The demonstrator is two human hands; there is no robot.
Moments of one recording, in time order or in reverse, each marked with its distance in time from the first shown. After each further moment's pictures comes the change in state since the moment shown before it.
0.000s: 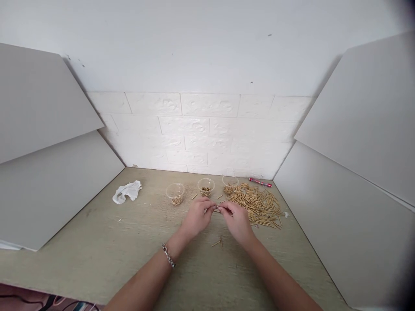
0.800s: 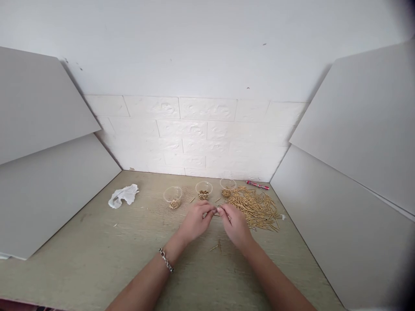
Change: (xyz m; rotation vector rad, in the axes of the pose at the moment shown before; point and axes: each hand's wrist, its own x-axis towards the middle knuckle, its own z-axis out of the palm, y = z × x) left_hand 0.000 0.004 -0.003 -0.059 -0.034 0.041; right_hand -0.003 -0.001 -0.004 -0.221 -0.039 -0.126
